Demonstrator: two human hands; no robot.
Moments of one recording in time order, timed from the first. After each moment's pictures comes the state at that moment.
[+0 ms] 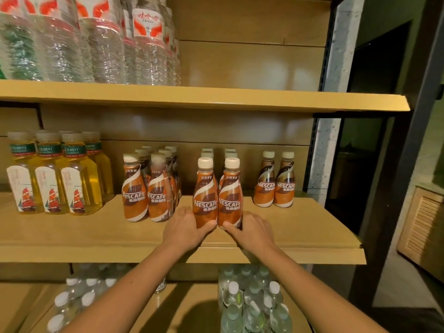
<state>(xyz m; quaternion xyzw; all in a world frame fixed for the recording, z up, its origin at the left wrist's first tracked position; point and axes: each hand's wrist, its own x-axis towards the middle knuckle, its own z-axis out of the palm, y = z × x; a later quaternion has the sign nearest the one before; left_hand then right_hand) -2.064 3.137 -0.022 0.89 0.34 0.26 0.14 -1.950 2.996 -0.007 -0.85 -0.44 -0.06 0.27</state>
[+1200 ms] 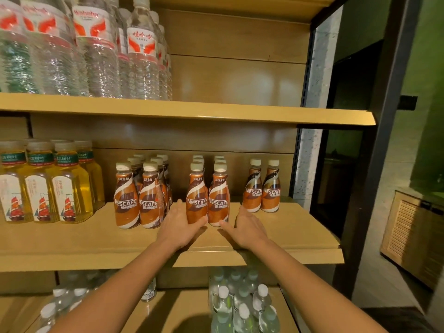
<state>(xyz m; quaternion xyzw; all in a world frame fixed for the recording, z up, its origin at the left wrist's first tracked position) -2.072 3.113 0.008 0.87 0.33 0.28 0.23 -1.942 2.990 0.012 -0.88 -0.41 -0.03 0.24</state>
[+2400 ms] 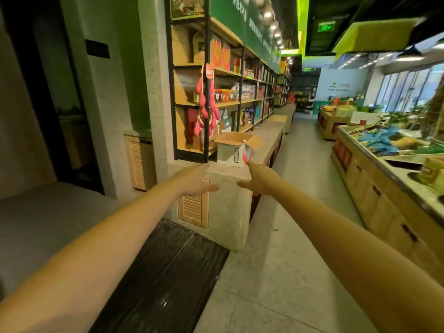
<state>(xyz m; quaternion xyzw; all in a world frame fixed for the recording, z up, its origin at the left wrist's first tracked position) -1.816 2.379 0.030 0.93 -0.30 -0.02 0.20 -1.854 2.186 0.021 -0.99 0.06 -0.08 0.12</state>
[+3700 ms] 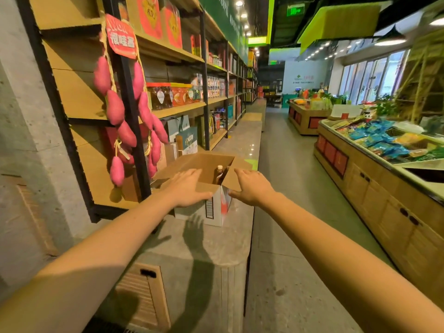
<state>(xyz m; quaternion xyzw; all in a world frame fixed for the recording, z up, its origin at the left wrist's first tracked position) -1.070 1.972 -0.014 0.93 -0.36 0.03 0.10 -1.147 1.804 -0.025 -0.99 0.11 -0.12 0.05</state>
